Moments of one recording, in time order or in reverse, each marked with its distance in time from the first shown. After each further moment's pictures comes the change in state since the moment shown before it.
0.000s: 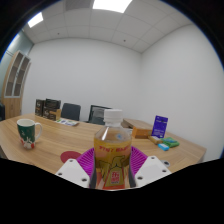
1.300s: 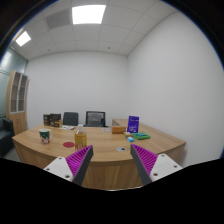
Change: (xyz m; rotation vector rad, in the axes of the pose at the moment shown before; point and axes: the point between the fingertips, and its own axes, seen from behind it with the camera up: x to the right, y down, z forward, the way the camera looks) arm 0.205 -0.035 -0.285 0.002 -0.027 0.123
